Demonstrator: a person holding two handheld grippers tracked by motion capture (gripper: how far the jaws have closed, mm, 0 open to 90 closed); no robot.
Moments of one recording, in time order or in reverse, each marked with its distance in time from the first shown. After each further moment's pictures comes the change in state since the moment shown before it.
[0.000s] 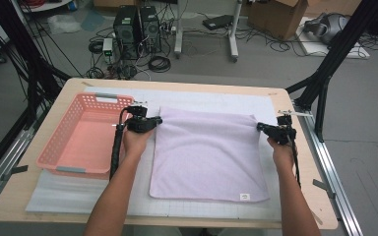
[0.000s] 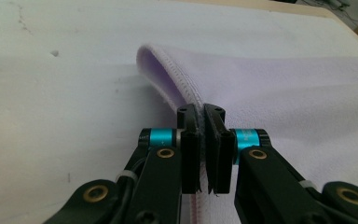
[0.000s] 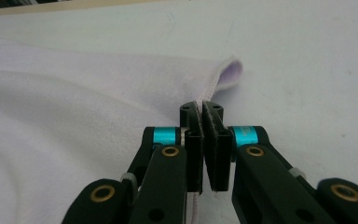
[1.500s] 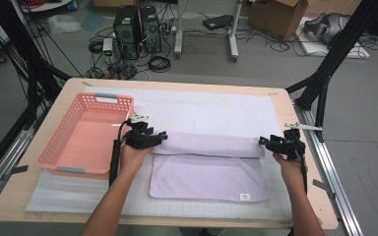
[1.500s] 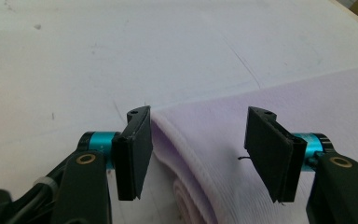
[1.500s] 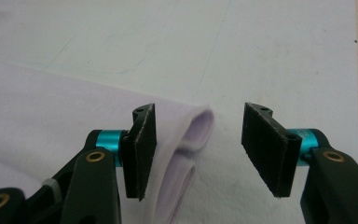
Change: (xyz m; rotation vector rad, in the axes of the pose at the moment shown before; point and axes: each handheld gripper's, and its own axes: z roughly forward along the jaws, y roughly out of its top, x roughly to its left) left arm -0.020 -0.030 -0.019 0.037 0.001 0.086; right arm 0.018 -0.027 -0.043 0.041 -0.053 -0.028
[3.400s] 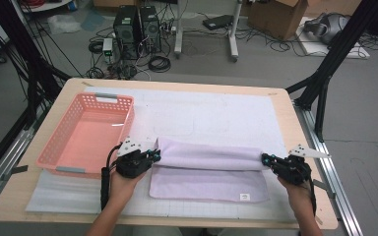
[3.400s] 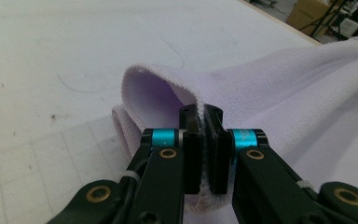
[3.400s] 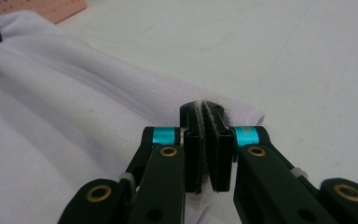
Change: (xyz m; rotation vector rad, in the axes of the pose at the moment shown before) left arm -0.028 -0.063 -0.068 -0.133 -0.172 0.121; right arm 0.020 -0.058 -0.044 -0.106 0.202 -0.192
